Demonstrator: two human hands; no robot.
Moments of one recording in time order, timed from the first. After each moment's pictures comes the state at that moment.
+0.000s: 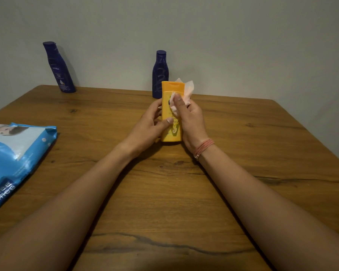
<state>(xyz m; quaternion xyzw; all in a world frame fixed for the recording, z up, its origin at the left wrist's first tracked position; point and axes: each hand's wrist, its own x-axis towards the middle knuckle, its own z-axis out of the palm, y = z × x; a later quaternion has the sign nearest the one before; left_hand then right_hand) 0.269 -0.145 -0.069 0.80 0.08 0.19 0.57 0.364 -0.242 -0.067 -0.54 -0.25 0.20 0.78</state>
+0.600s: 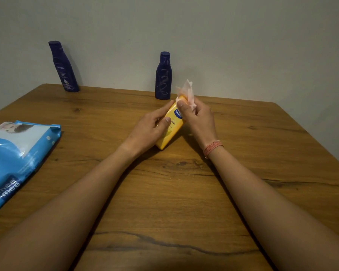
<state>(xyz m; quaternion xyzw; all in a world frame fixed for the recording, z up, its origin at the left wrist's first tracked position) 0.264 -0.138 -0.069 0.89 0.09 0.21 0.40 0.388 -0.254 -0.076 -0.71 -0.36 0.00 0.60</state>
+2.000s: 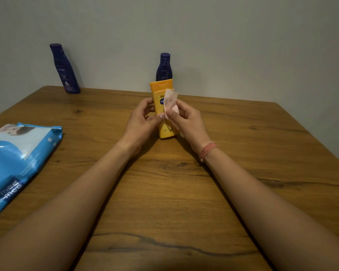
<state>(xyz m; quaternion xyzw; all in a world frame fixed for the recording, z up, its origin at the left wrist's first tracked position) 0.262 -0.136 -0.066 0.74 0.13 0.29 0.60 0.369 -0.247 -0.072 -0.63 -0.38 0.16 0.65</state>
